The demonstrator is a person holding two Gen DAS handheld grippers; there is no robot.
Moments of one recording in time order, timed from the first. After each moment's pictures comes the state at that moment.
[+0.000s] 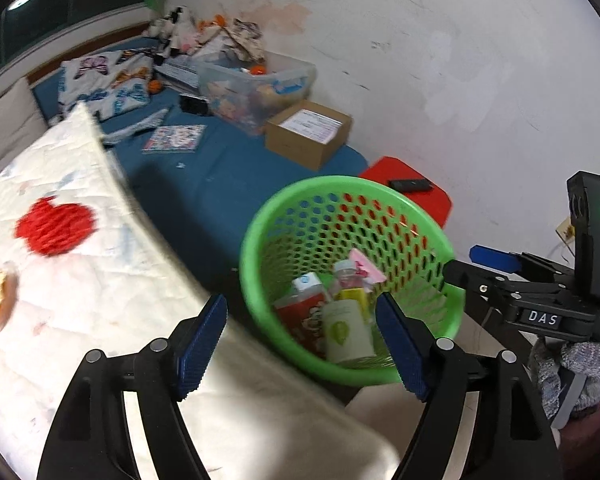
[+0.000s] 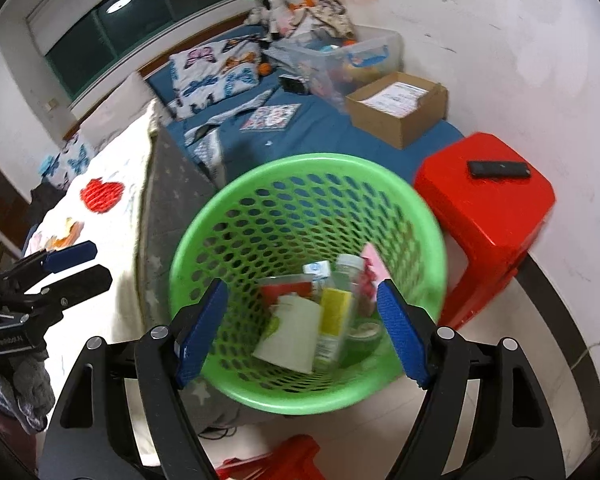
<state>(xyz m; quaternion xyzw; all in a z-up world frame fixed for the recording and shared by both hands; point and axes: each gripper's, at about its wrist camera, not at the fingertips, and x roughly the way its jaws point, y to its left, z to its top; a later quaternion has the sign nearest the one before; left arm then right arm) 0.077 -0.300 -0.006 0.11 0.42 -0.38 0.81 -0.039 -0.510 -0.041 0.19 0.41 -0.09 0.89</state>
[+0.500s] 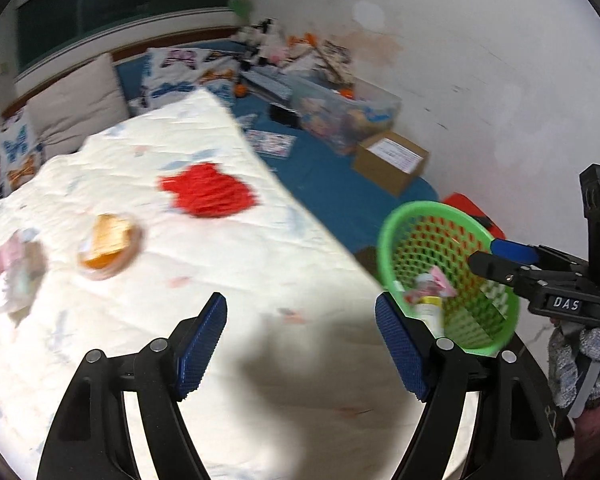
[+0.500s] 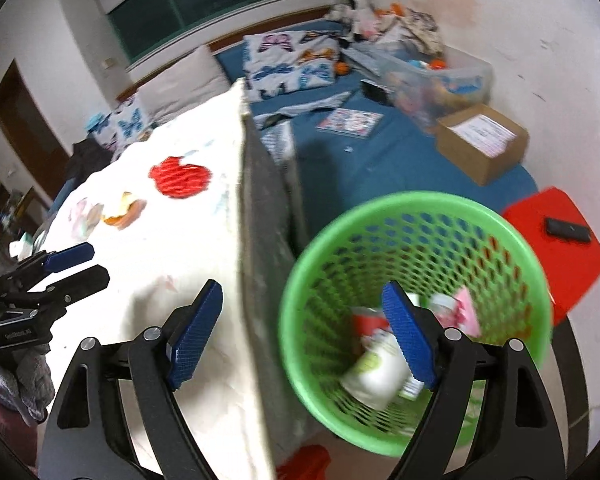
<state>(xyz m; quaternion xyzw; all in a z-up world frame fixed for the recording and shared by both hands) 0.105 -0.171 0.010 0.06 0.41 -0.28 0.87 0.034 -0.419 -0.016 0.13 0.41 0.02 0.90</state>
